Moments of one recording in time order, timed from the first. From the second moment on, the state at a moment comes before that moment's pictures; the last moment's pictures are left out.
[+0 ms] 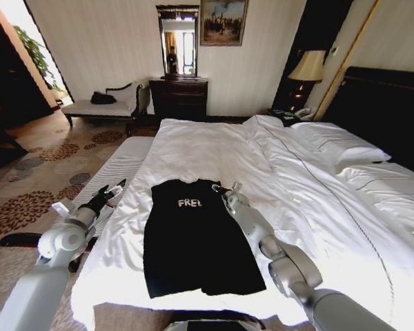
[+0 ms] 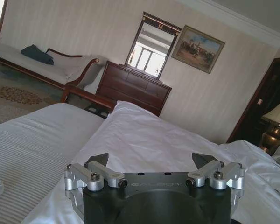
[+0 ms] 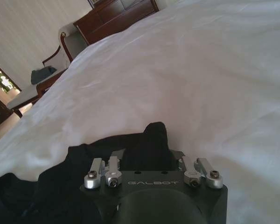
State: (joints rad) left arm 1.23 -0.96 -0.78 -1.95 -1.08 0.38 -0.09; right arm -0.34 1.44 0.14 0.66 0.83 -0.20 -0.03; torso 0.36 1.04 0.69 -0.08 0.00
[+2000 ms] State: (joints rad) left arm 0.48 -1.18 -0.21 -0.89 -0.94 0.35 0.06; right arm -0.42 1.39 0.13 0.84 0.83 -0.10 0.00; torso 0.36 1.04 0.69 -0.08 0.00
